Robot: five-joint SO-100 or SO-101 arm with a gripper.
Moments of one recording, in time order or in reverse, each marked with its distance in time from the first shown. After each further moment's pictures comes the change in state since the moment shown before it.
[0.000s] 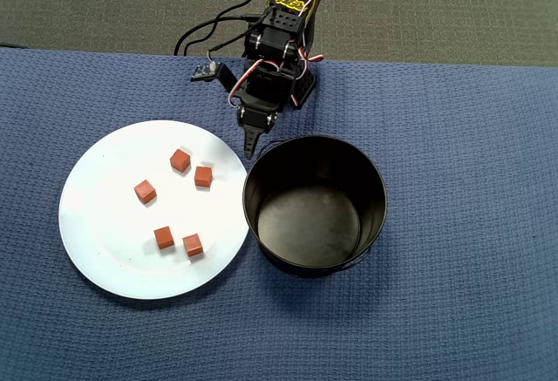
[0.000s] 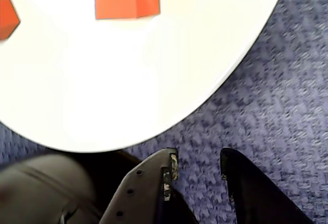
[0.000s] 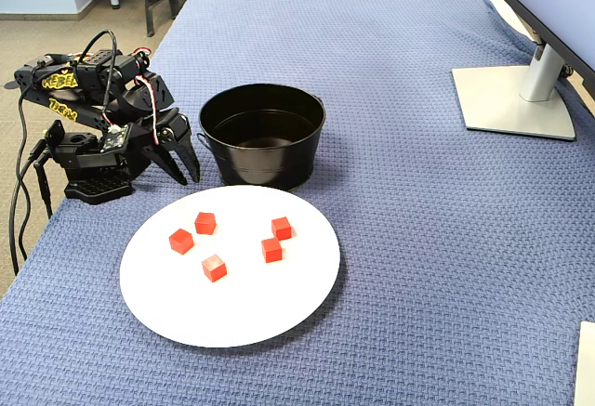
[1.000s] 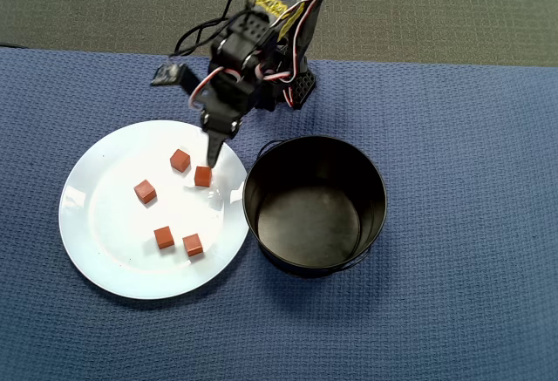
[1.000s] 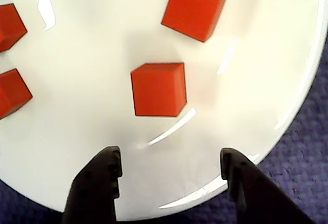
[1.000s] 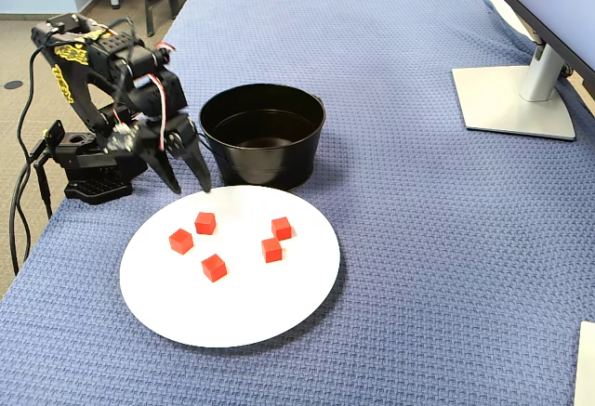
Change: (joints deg) arm 15.4 -42.3 -26.1 -6.1 -18.3
